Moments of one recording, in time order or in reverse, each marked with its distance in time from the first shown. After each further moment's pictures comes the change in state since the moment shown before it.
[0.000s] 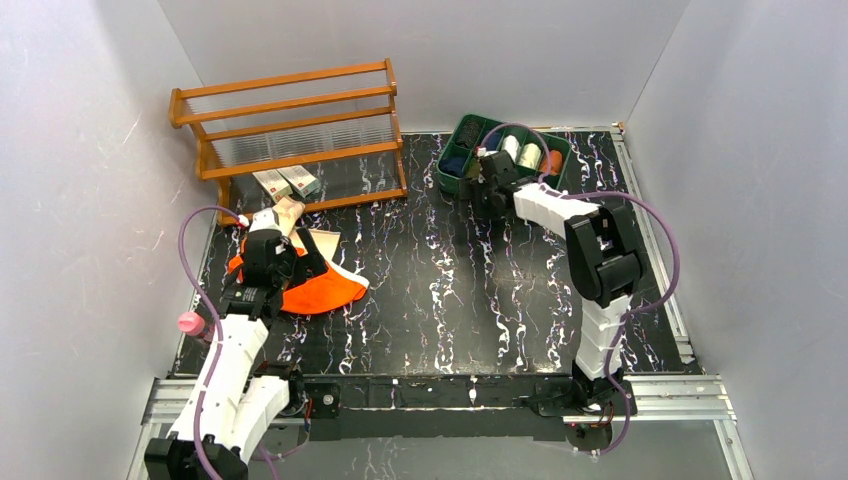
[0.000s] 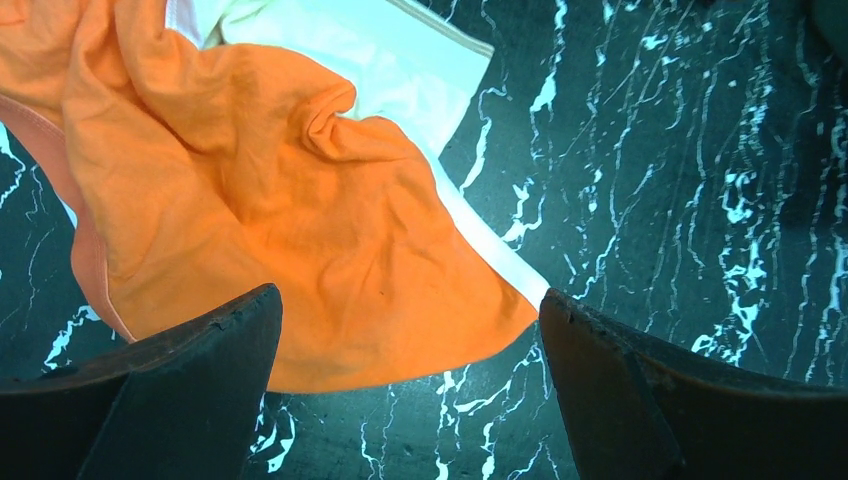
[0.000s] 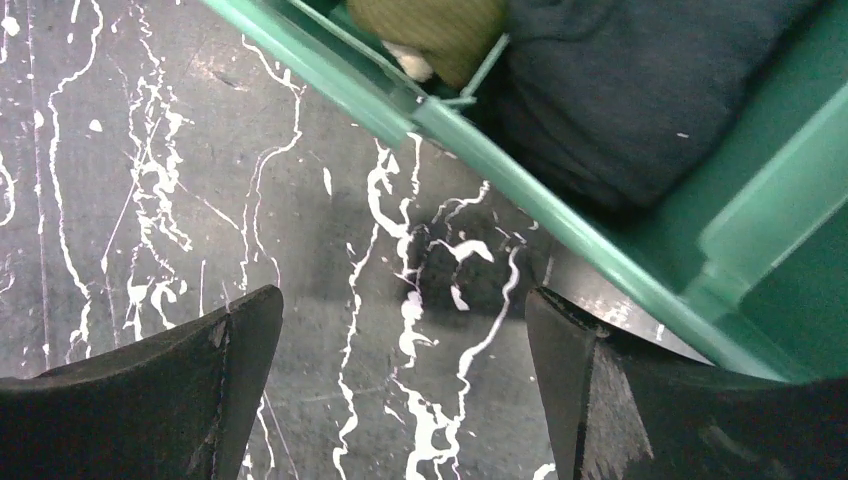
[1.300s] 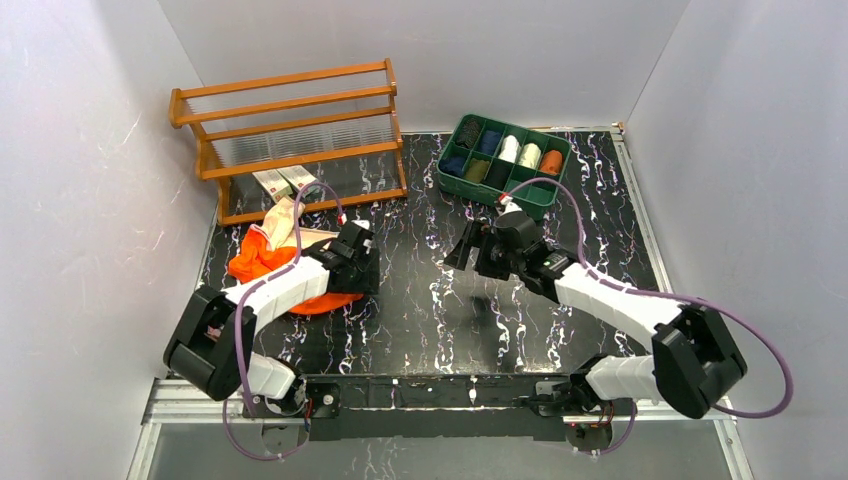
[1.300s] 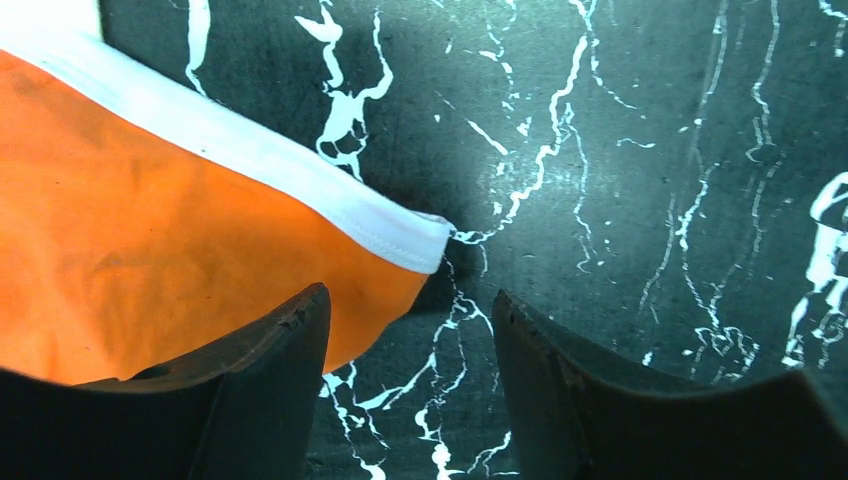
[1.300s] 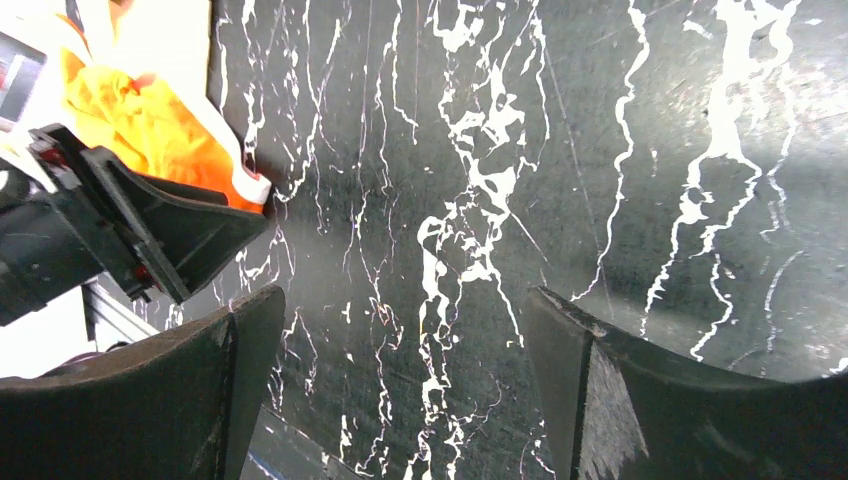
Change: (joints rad) left arm -0.447 0.607 0.117 0.063 -0.053 -0.015; right arm 0.222 -0.688 -0.646 0.192 -0.105 0.531
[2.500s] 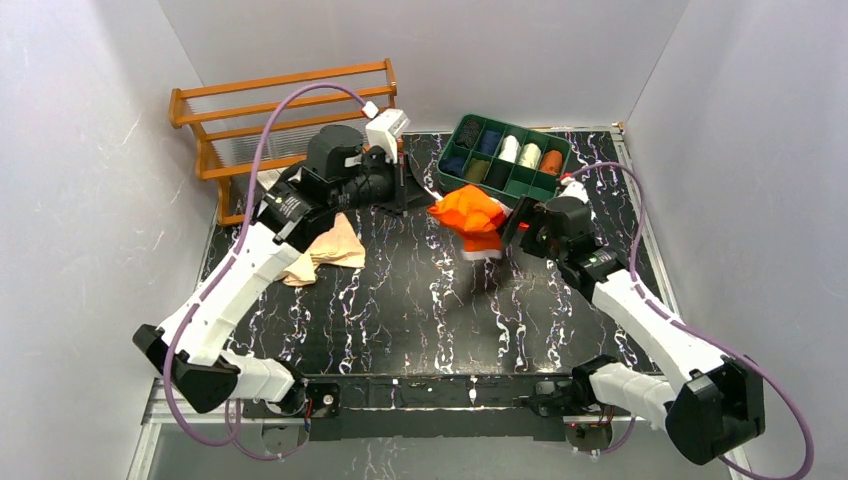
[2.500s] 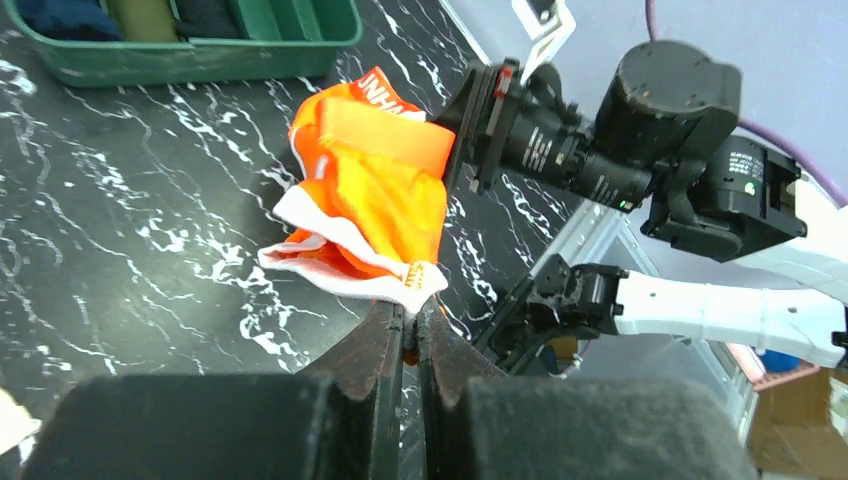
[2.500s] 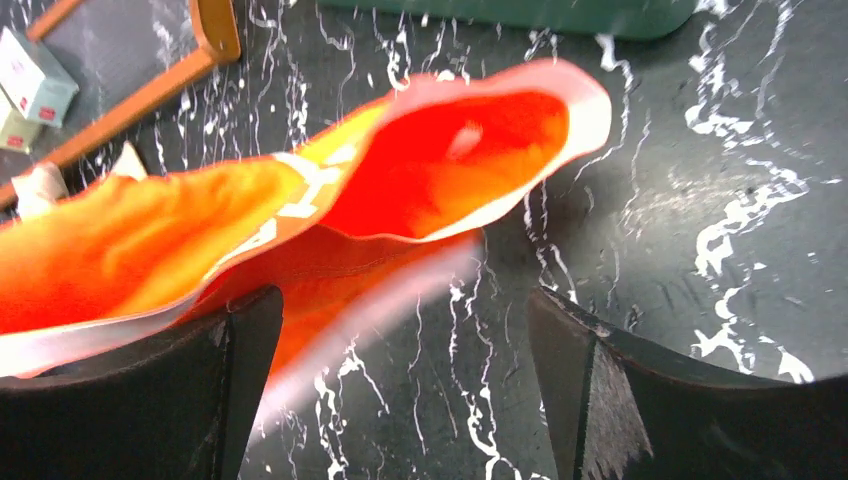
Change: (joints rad) left arm -0.126 -0.068 0.832 -0.185 0.472 0.029; right arm -0.222 -0.226 0.035 -0.178 0.210 -0.137
